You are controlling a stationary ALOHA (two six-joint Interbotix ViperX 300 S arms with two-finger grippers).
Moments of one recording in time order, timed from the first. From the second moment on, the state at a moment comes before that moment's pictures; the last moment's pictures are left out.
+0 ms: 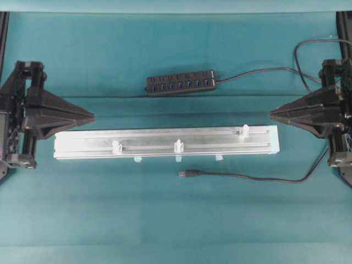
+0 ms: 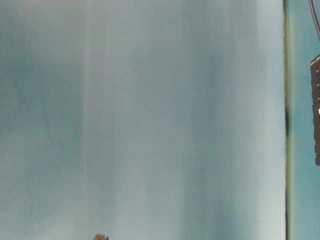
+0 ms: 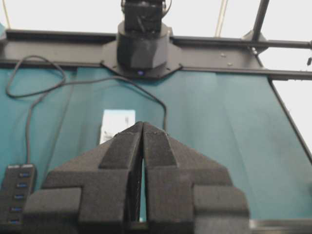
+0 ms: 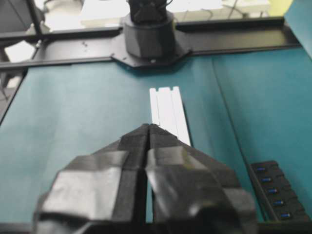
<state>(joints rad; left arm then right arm) 0.00 -0.76 0.96 0.01 -0.14 -0.03 -0.01 -0.88 1.01 0.02 0.00 0.06</state>
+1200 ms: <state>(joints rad) -0.01 -0.76 0.92 0.01 0.04 -0.04 0.03 -0.43 0.69 0.02 0.50 0.10</state>
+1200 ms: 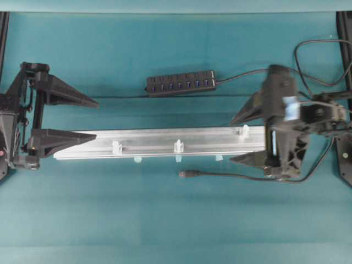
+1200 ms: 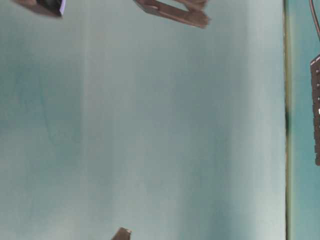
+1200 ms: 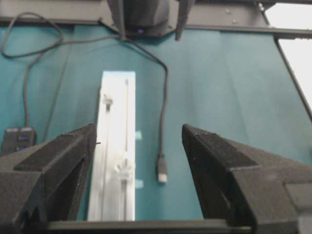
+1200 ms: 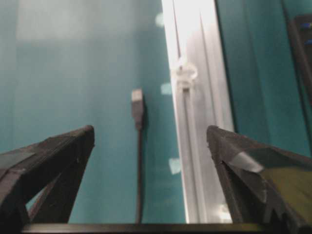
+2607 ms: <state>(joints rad) -0.01 -0.81 0.92 0.01 0.13 -0.03 0.09 0.01 0.45 0.01 0.77 0.10</state>
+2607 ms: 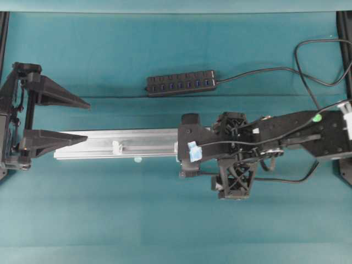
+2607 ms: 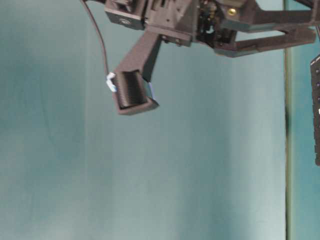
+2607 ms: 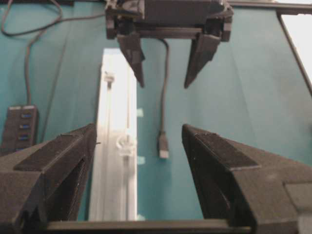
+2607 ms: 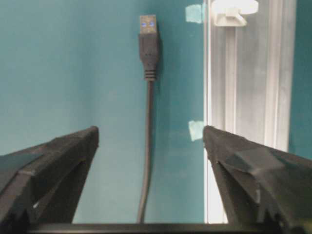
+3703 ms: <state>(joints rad) -0.01 -0.81 0.92 0.01 0.13 -0.03 0.11 0.19 0.48 0.01 0.59 0.10</state>
